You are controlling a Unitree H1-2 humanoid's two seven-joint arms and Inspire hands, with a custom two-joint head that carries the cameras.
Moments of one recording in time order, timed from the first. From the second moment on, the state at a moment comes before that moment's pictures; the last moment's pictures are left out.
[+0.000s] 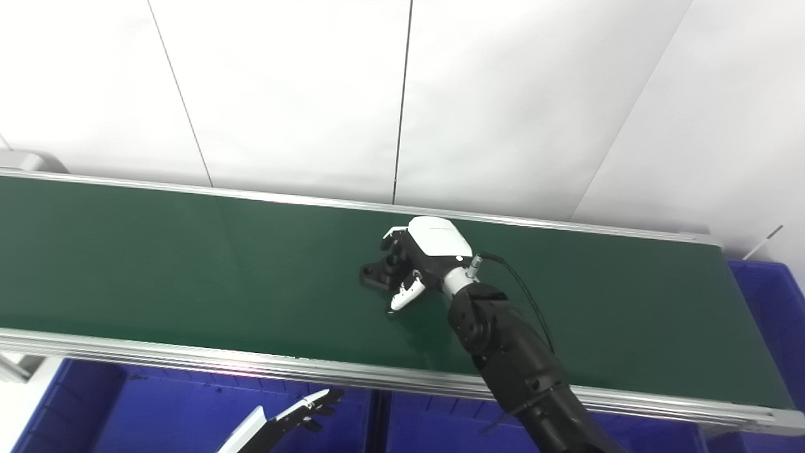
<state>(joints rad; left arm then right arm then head) 0.16 0.38 -0.70 0.19 0.27 -0.44 0.24 -0.55 -0.22 0.54 0.46 -0.77 0.11 0.12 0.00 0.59</state>
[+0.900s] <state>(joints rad) 0.16 0.38 -0.69 0.19 0.24 -0.44 0.23 -0.47 -0.29 0.62 0.37 -0.92 0.10 -0.08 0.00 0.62</state>
